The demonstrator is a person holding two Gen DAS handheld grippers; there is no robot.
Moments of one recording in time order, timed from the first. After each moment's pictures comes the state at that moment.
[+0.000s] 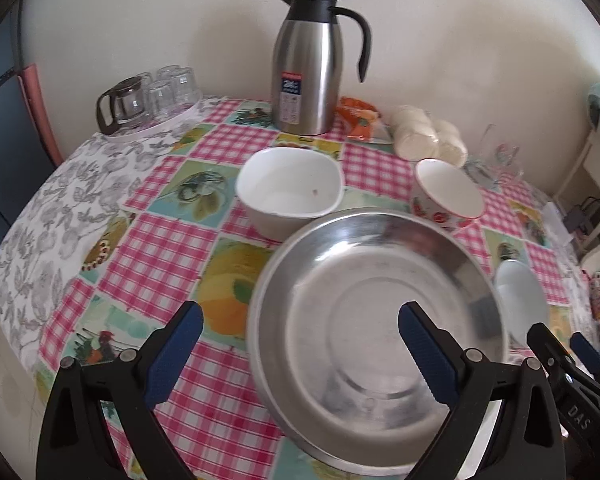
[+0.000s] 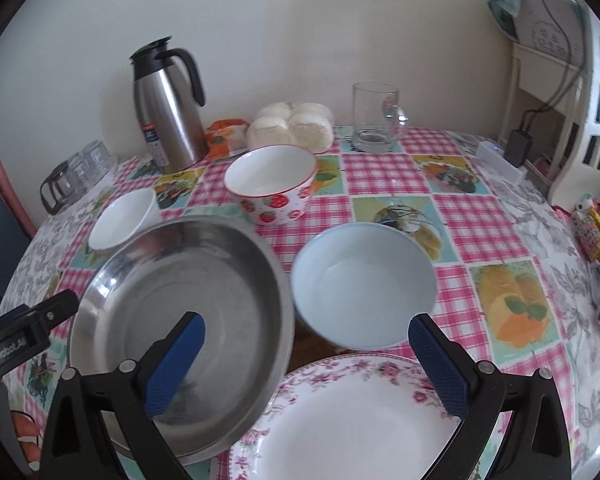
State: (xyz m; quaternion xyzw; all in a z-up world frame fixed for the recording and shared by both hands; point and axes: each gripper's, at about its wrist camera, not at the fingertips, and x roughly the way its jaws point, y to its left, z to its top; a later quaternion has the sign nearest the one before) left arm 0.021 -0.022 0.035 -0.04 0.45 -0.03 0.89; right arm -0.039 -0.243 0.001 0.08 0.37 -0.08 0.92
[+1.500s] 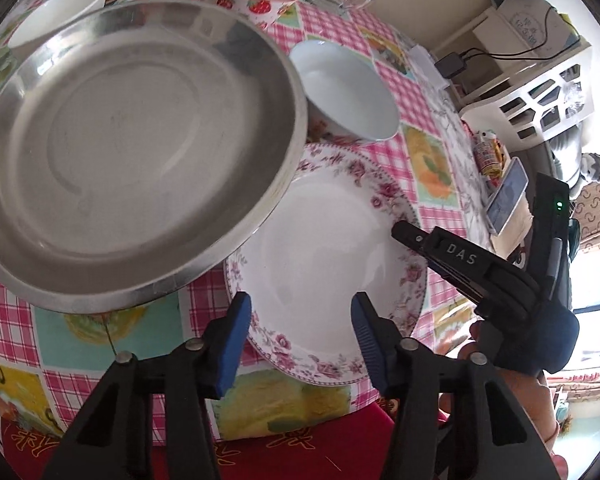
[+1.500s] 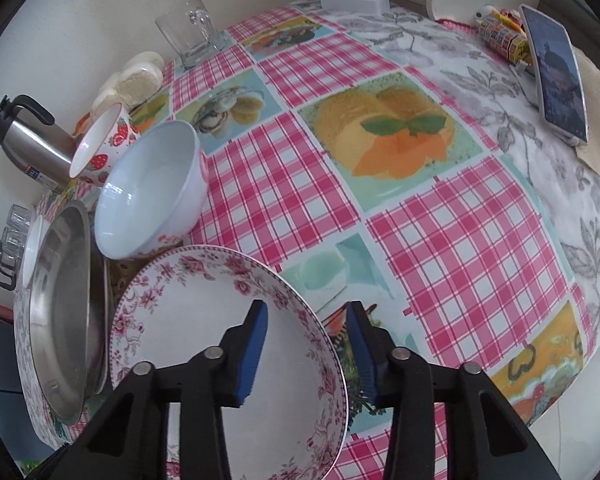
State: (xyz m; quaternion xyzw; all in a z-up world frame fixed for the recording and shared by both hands) left arm -0.047 -0.137 -0.030 -0.07 0.64 -0.27 0.72; right arm -0.099 -0.356 -0.074 0.27 0.50 -0.18 0.80
